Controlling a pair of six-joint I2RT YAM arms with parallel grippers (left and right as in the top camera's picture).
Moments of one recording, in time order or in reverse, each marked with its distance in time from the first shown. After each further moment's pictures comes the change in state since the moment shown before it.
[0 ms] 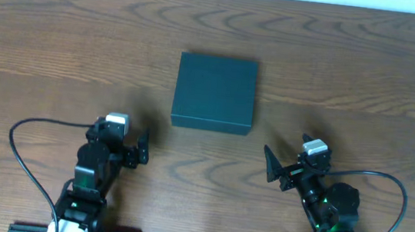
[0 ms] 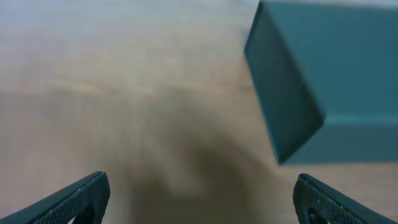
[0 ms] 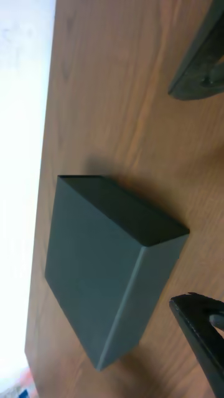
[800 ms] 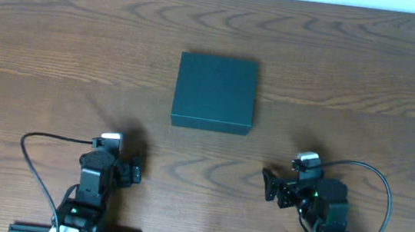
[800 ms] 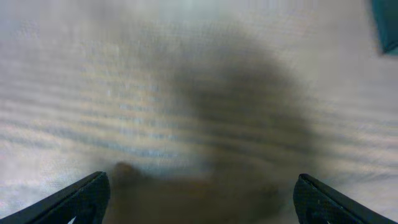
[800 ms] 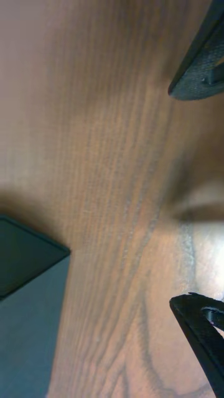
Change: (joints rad) left arm 0.000 -0.063 -0.045 -0.310 -0.116 -0.057; right arm 0.000 -0.029 0.000 -0.410 0.053 0.060
